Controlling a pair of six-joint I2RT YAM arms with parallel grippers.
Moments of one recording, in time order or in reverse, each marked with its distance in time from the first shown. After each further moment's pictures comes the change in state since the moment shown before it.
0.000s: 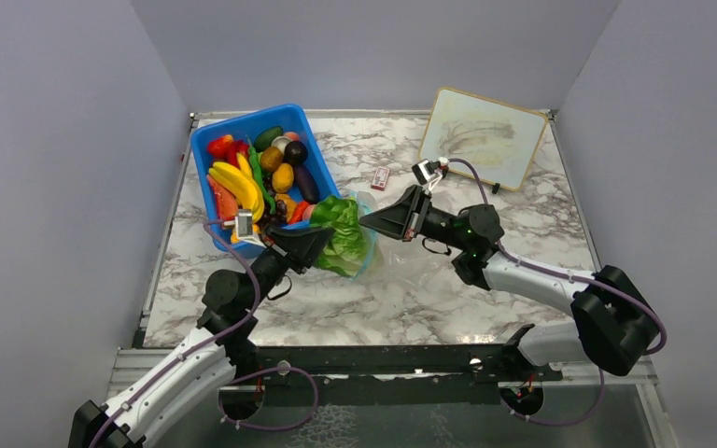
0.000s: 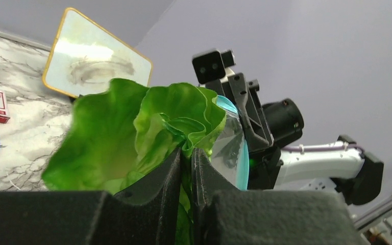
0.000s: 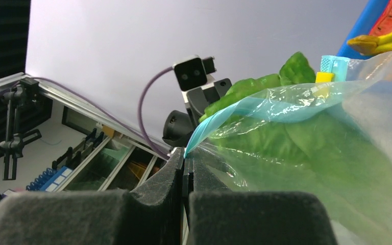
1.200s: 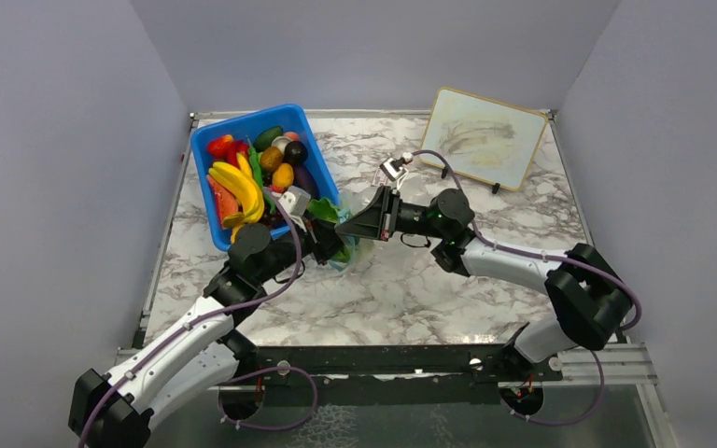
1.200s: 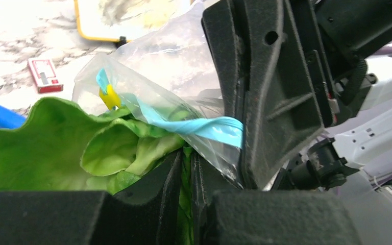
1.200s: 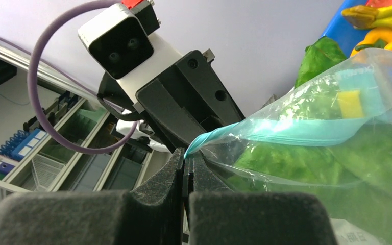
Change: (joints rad) left arm 0.000 0.286 0.285 -0.368 0.227 0.438; right arm 0.058 0.171 0.164 -0.116 -0.140 -0.146
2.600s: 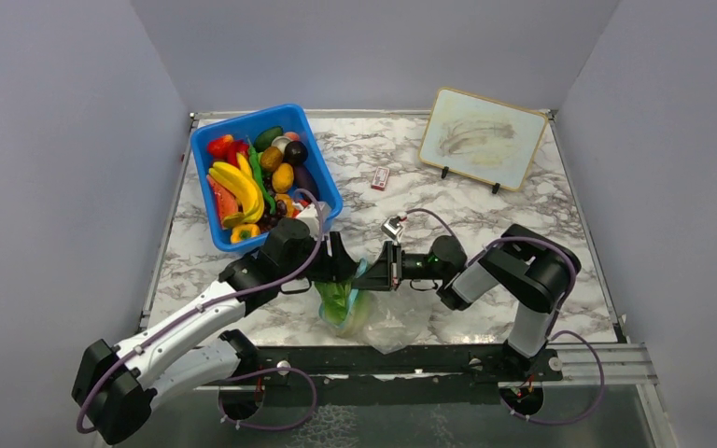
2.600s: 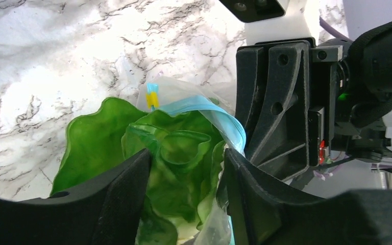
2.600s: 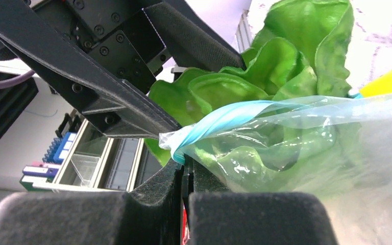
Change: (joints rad) left arm -0.096 0.163 0.079 -0.489 -0.147 -0.204; right arm 0.016 0.341 -0.367 0.489 -0.062 0.158
